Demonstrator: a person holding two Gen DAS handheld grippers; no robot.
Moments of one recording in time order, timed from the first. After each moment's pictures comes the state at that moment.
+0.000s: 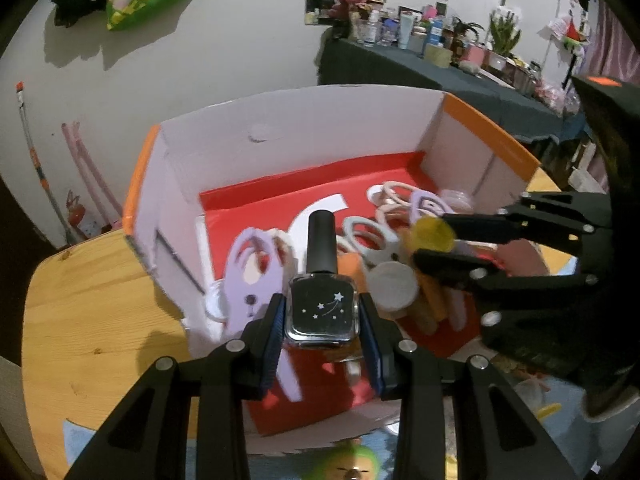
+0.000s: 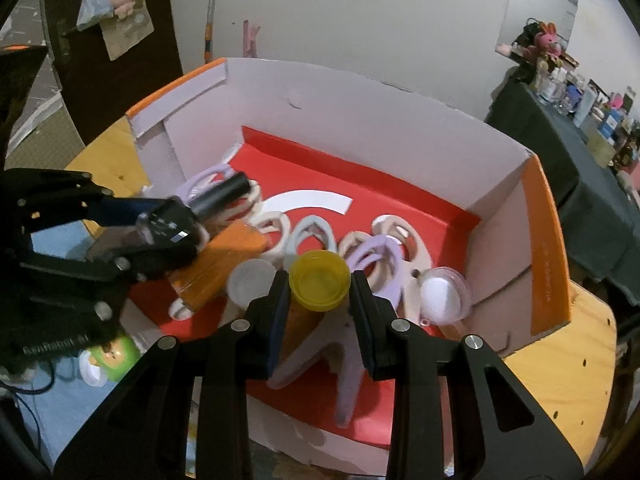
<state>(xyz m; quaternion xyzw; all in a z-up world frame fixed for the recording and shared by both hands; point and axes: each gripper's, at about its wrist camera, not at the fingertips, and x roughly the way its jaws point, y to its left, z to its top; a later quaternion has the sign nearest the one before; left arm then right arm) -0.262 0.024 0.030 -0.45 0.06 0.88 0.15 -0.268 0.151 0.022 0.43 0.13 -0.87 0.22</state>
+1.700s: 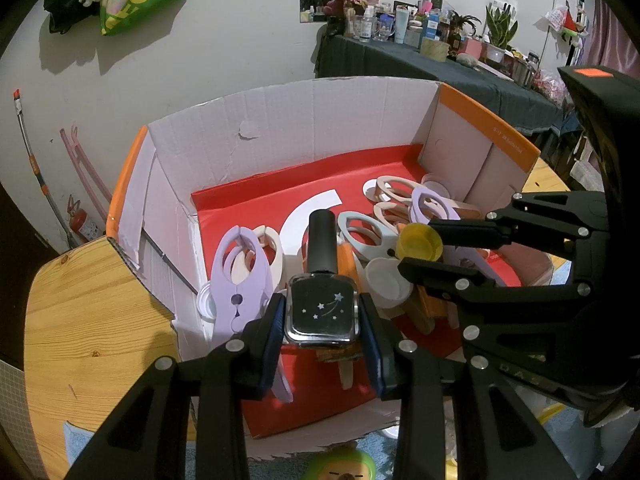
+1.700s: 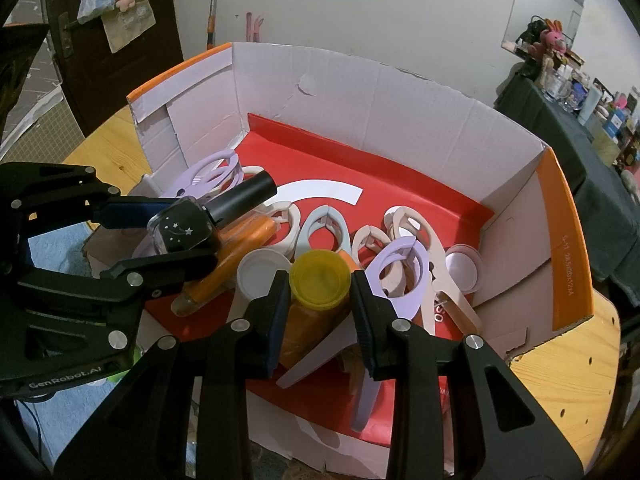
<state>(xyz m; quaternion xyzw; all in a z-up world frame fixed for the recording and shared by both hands) -0.264 0.033 0.024 -0.45 0.07 0.88 0.14 -0.268 0.149 0.013 0.44 0.14 -0.86 0.22</state>
